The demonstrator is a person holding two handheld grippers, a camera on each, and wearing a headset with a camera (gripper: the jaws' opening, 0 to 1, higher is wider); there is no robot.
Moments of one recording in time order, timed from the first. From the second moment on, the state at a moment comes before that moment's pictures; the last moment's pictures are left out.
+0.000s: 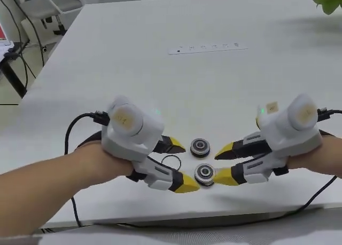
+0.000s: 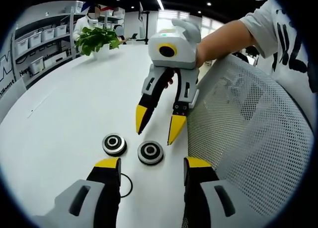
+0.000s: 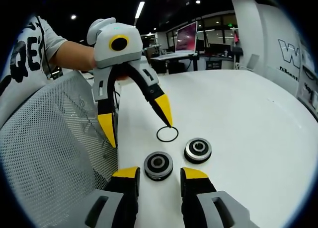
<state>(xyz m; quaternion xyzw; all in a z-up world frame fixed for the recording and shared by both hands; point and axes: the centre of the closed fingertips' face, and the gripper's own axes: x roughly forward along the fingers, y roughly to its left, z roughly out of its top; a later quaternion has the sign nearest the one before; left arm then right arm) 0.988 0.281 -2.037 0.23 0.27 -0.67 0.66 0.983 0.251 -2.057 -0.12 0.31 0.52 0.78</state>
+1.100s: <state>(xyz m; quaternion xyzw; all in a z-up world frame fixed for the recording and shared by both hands) 0.982 0.256 -2.054 0.23 0.28 -0.68 0.64 0.981 0.249 -2.078 -0.13 0.33 0.52 0.78</state>
